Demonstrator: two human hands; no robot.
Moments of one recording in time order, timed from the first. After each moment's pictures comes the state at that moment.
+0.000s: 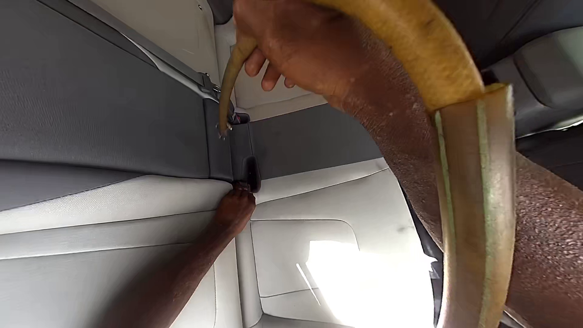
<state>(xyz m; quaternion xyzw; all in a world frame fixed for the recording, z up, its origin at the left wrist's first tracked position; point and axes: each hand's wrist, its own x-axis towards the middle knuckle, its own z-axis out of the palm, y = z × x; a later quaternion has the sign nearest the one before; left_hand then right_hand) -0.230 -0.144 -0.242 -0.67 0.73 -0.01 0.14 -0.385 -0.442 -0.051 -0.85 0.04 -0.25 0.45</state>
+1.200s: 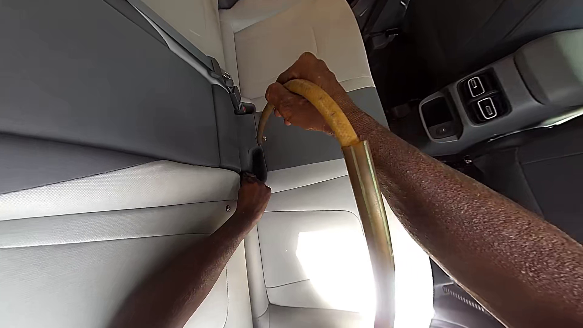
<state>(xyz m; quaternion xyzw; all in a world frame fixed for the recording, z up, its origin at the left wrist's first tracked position) -0.259 -0.163 -0.236 -0.72 0.66 0.06 0.20 -0.360 -0.320 -0.051 -0.86 0.35 -0.20 0.32</state>
